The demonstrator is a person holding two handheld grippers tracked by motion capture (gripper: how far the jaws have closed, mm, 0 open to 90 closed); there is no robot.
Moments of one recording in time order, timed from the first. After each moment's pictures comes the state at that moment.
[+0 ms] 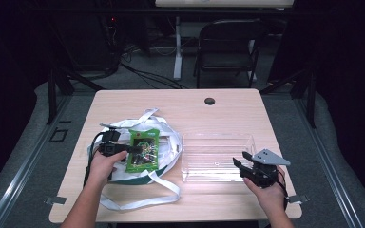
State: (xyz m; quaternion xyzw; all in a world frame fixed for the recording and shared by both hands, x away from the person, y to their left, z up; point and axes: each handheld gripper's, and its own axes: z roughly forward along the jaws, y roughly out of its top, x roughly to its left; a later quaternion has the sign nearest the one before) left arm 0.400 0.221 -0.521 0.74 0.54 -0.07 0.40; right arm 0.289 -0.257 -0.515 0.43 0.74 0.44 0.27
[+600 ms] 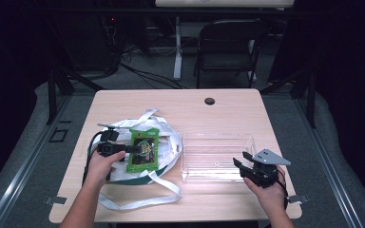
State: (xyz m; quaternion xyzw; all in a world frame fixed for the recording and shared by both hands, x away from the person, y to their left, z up) left arm 0.398 0.224 -0.516 0.74 0.52 -0.08 0.41; right arm 0.290 -0.258 -0.516 0.43 0.74 0.44 0.27
